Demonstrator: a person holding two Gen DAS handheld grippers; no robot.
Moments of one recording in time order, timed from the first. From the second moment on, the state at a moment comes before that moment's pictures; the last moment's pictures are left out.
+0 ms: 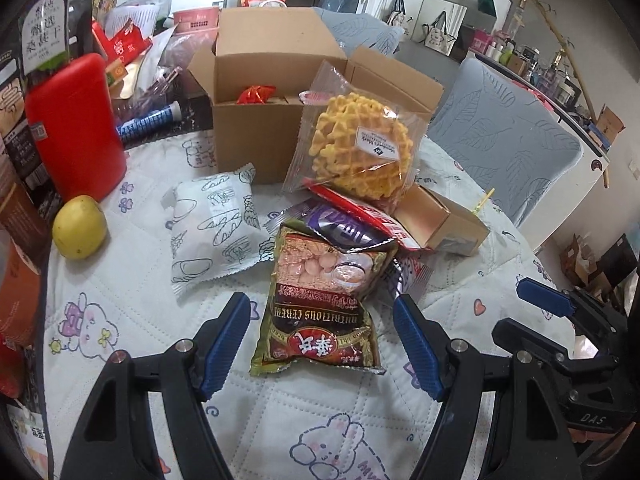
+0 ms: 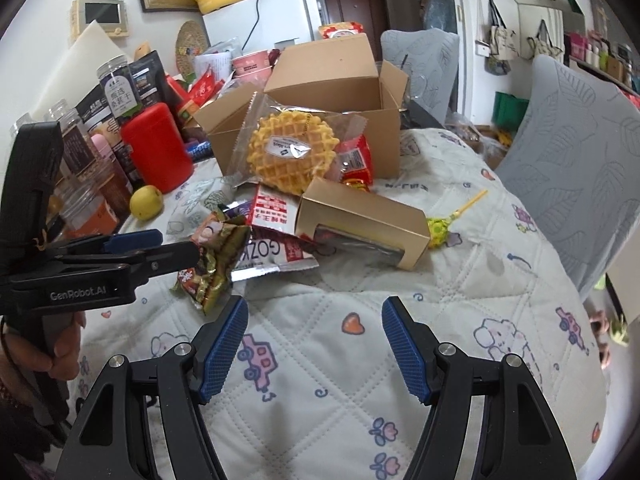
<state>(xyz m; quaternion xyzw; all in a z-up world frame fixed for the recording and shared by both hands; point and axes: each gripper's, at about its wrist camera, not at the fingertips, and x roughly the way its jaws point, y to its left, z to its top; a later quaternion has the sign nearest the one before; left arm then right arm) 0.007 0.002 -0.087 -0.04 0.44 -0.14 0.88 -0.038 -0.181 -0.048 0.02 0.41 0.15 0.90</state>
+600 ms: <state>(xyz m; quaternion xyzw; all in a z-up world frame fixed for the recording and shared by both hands) 0.039 -0.014 -0.124 -0.03 0.48 -0.14 0.86 -0.020 -0.212 -0.051 0.03 0.42 0.11 0.90</state>
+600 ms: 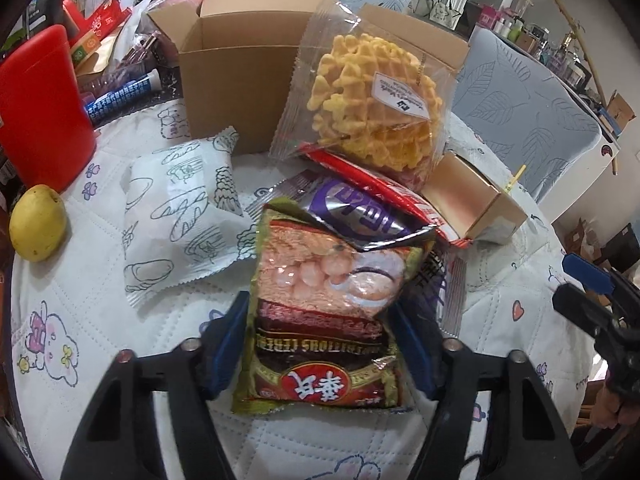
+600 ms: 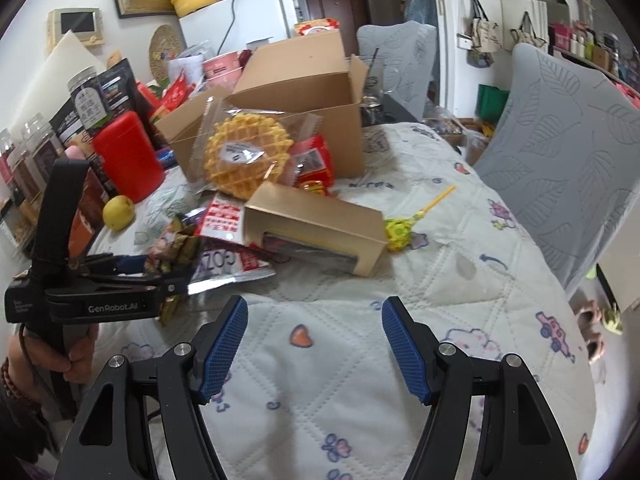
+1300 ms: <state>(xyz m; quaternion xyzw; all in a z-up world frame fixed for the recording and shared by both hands) 0.030 -0.040 -0.057 -0.05 0.43 -0.13 0.89 0.039 -0.273 -0.060 0.05 0.43 0.07 0.90</state>
